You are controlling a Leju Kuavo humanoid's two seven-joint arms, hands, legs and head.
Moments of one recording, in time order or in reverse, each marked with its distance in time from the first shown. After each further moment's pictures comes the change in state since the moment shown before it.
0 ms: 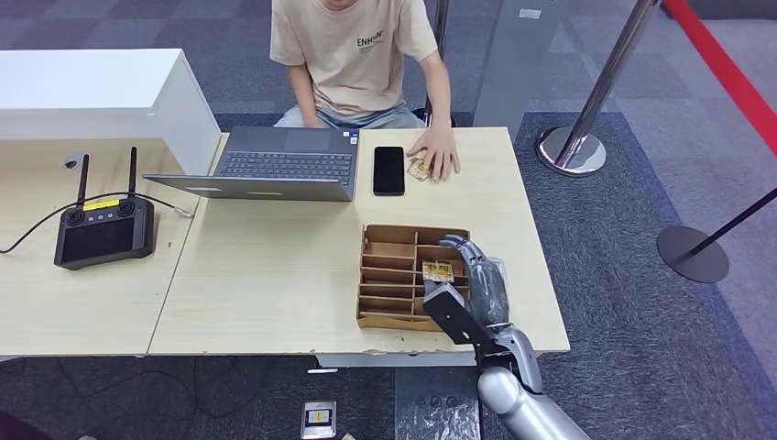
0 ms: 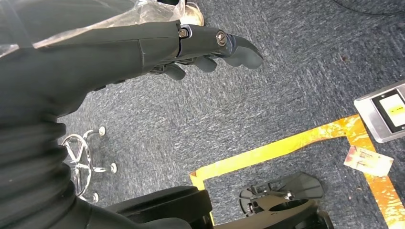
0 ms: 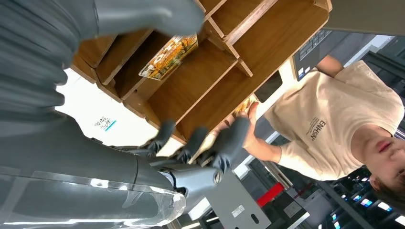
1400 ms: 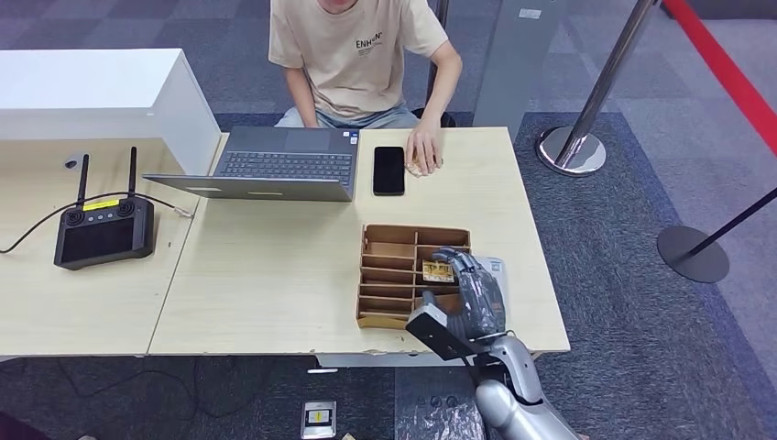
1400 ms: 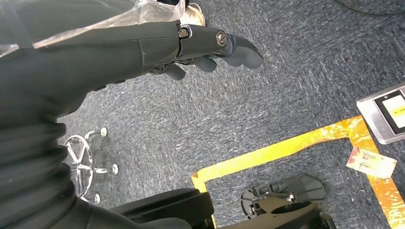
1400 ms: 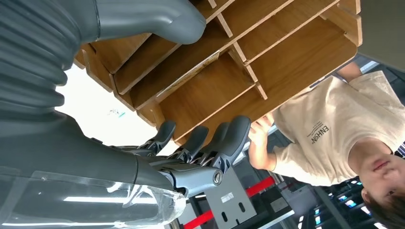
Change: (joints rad) left arm 0.000 0.002 0.000 0.000 -0.004 0.002 0.006; right arm 0.031 0.010 -0.010 0.023 0.230 -0.009 0.037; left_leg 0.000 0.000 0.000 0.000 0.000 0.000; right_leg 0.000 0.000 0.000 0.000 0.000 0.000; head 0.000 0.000
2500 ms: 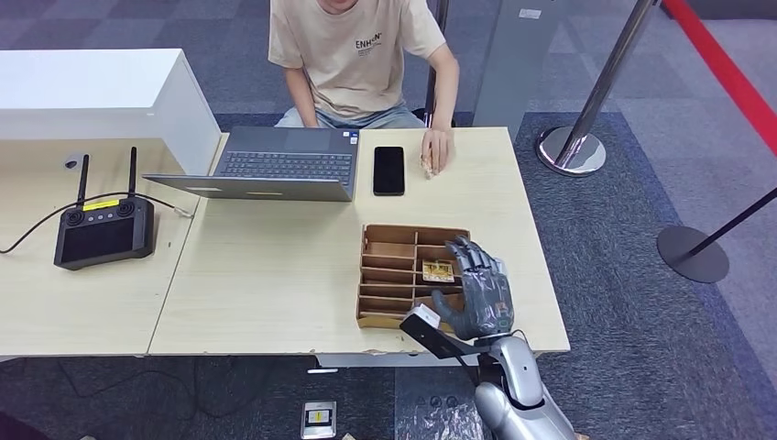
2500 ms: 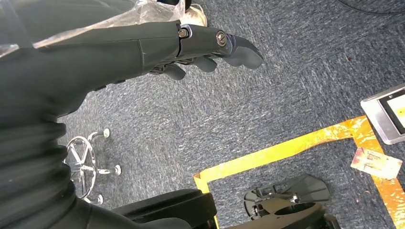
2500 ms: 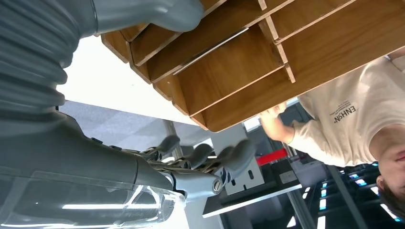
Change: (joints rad) left arm 0.000 0.000 0.000 0.000 -0.009 -0.002 0.014; right arm 0.035 0.062 -0.124 -0.004 0.311 0.000 0.089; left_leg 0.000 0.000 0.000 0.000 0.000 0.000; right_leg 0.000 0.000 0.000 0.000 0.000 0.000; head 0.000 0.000
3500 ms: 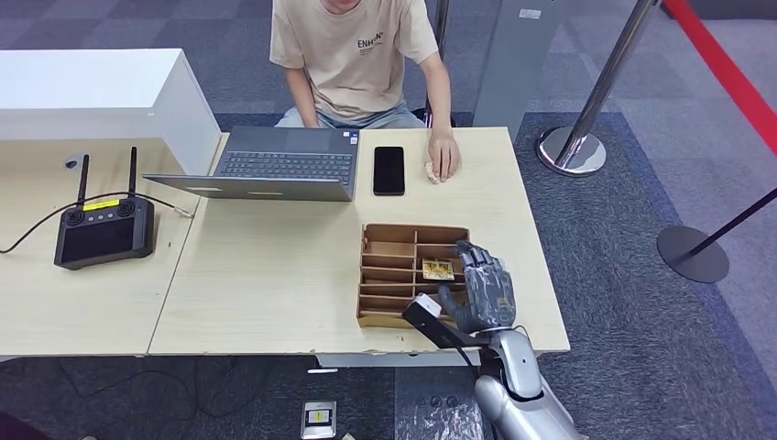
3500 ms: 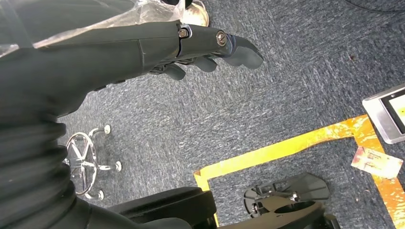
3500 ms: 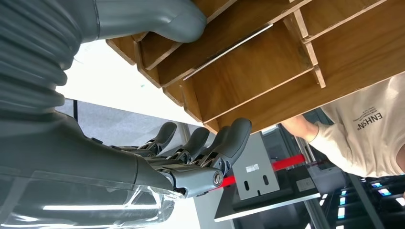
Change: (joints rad) left arm 0.000 -0.002 0.000 0.000 0.017 0.002 0.000; right arm -0.042 -0.002 0.004 0.067 0.013 0.000 0.062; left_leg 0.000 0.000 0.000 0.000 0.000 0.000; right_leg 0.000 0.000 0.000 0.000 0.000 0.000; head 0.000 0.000
